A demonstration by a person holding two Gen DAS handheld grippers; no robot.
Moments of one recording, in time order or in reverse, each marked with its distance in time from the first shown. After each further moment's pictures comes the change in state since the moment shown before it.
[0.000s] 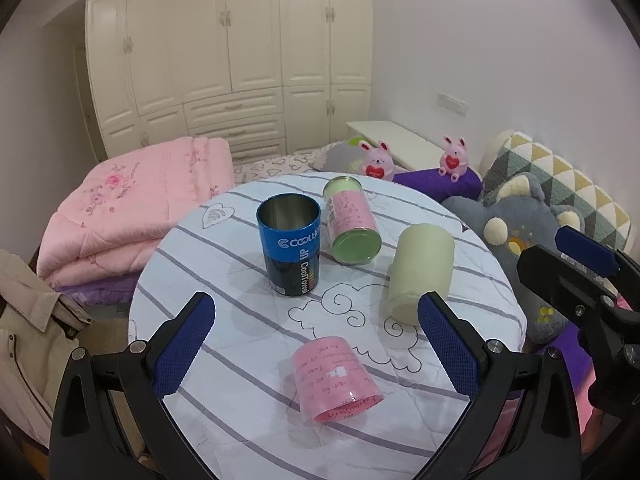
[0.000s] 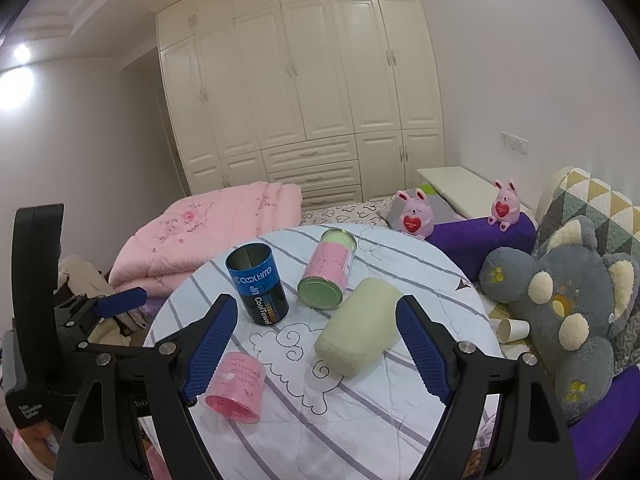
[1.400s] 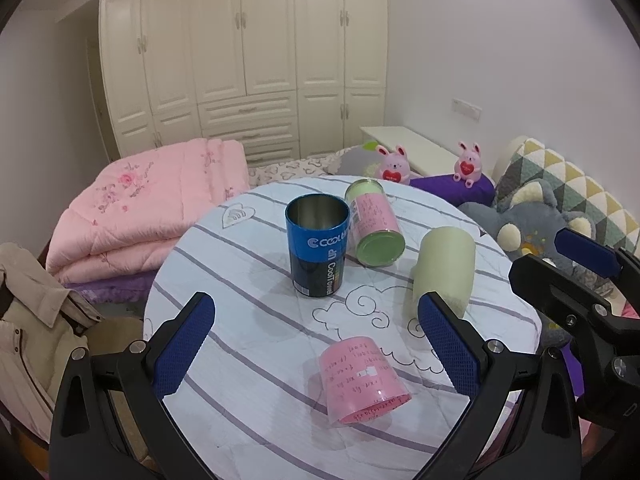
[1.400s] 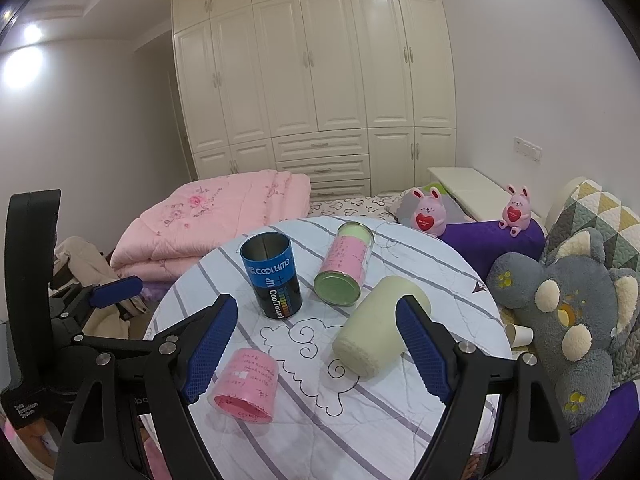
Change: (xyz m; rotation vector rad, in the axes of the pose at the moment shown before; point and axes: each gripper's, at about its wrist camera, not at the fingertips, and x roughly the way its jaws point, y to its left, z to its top) left arm 0.002 0.012 -0.006 -0.015 -0.021 0.045; right arm 0.007 0.020 -0.001 -0.052 0.030 0.015
